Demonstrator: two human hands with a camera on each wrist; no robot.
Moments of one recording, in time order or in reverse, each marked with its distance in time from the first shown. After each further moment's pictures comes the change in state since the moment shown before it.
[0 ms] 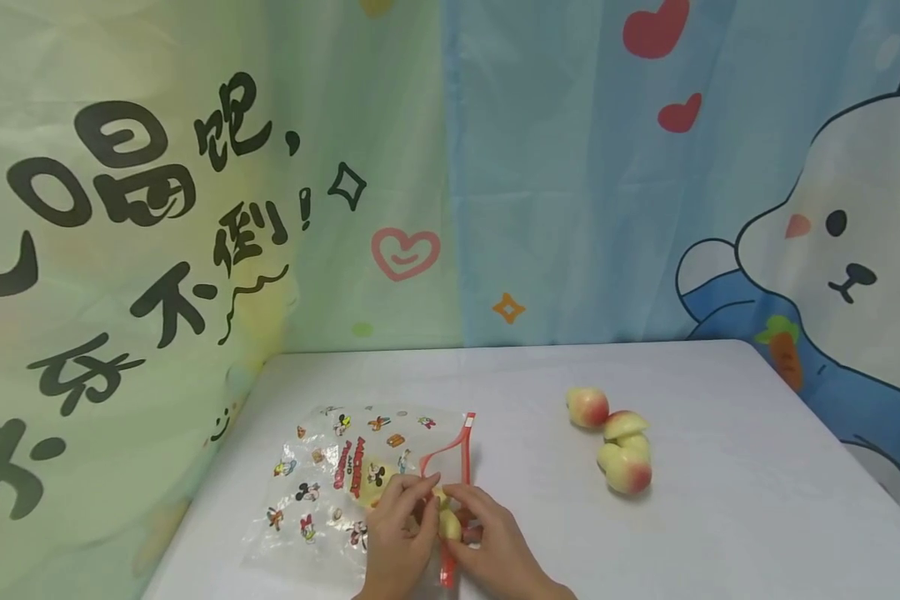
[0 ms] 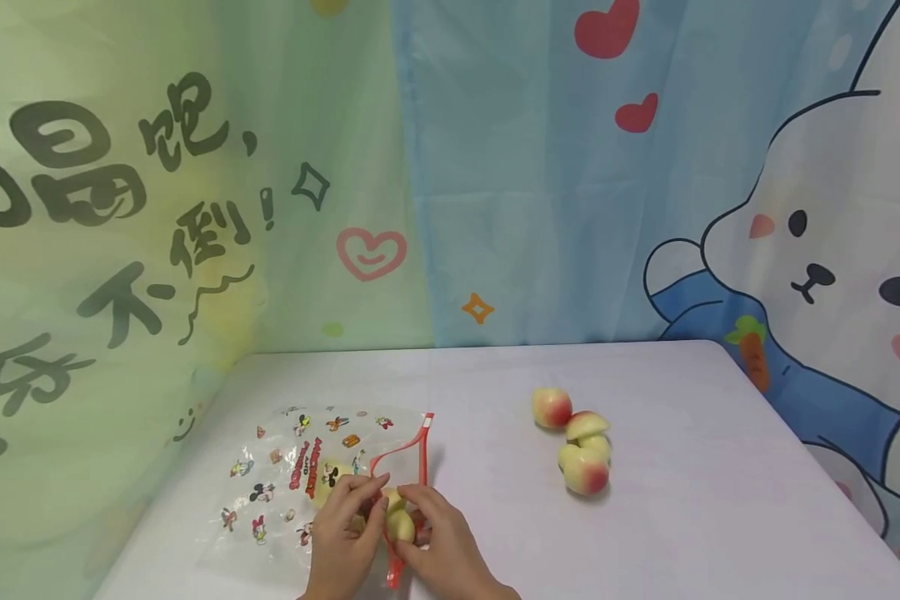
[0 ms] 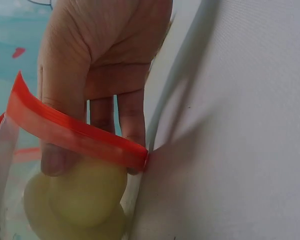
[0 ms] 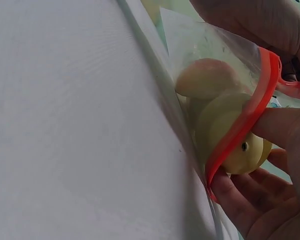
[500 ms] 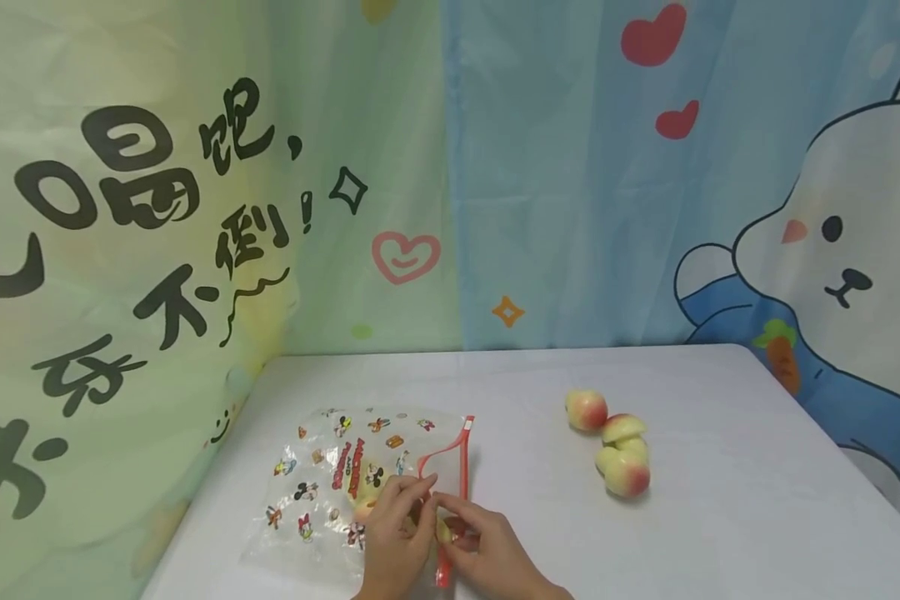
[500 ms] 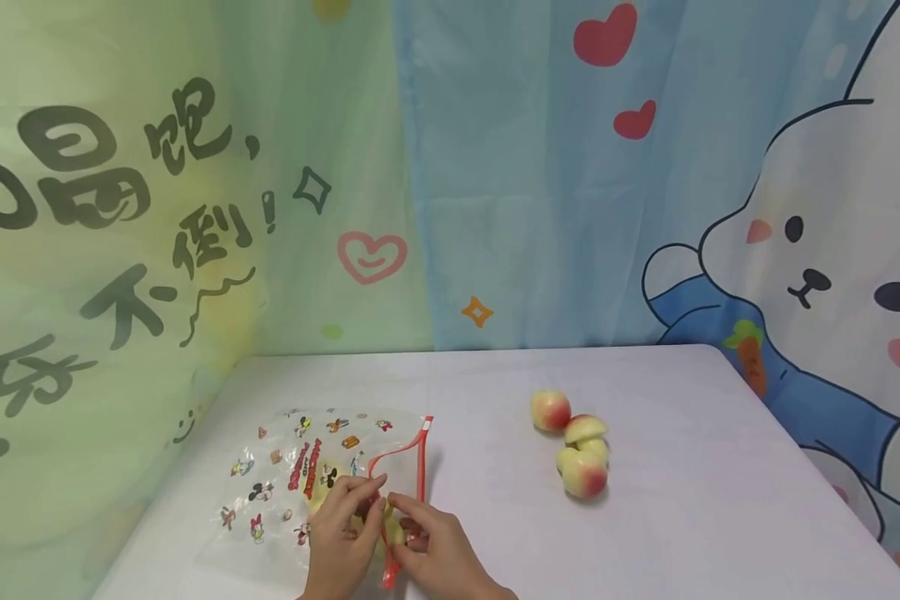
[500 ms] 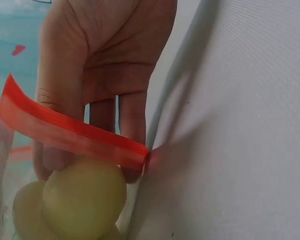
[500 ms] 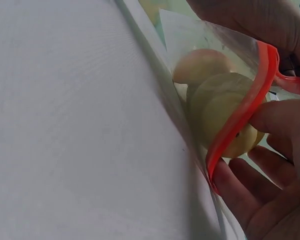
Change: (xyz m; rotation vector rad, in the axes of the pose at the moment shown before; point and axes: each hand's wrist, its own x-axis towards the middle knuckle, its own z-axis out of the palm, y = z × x) left_hand -0.001 0.001 -0.003 0.027 -0.020 -0.051; right_hand 0.001 -0.001 -0.001 0.075 -0.081 0.037
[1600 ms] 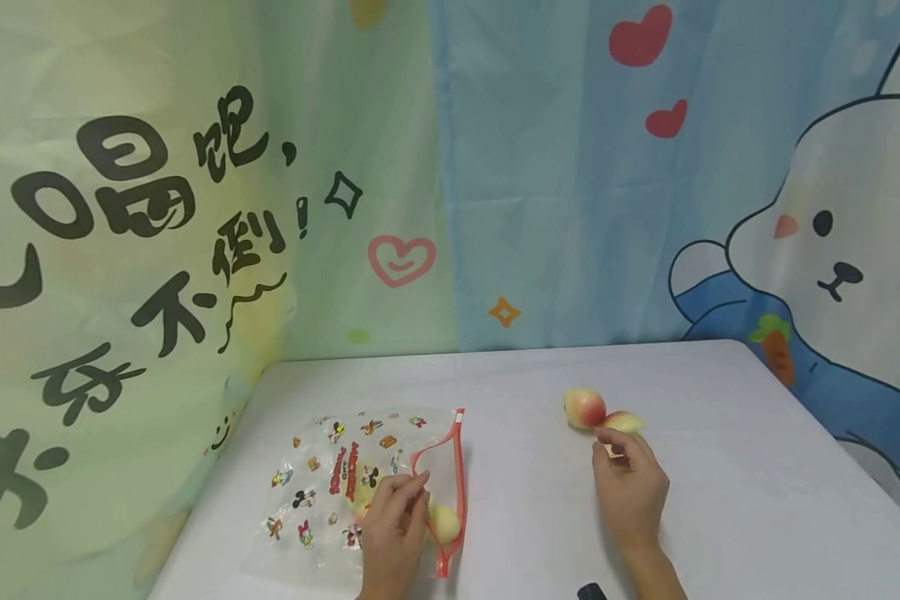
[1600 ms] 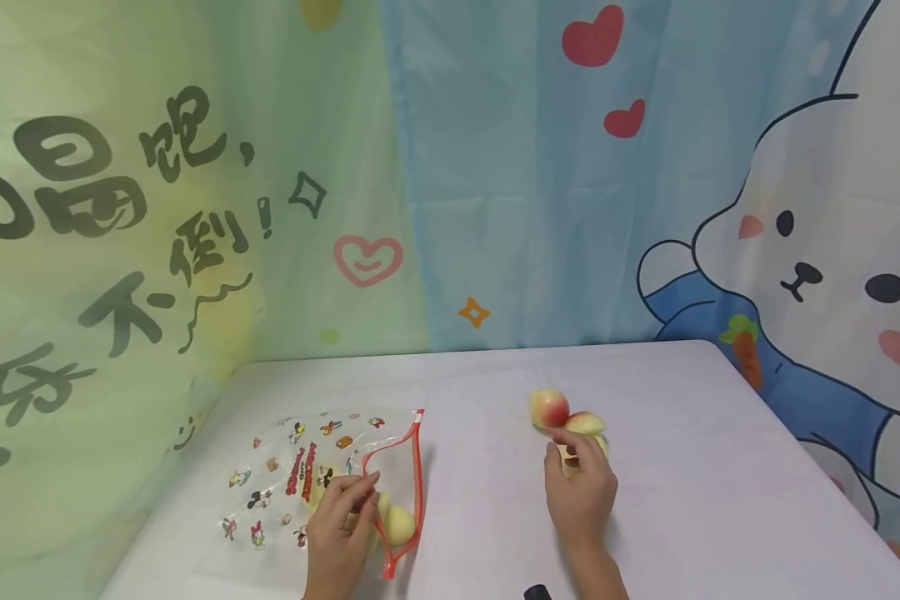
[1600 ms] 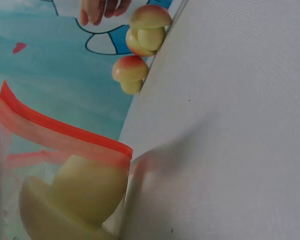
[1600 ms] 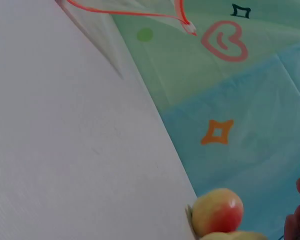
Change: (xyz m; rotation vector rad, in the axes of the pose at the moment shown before) left_hand -0.001 0.000 -0.001 0.037 0.013 -0.108; right_hand -0.011 0.015 -0.131 -0.411 0.995 -0.143
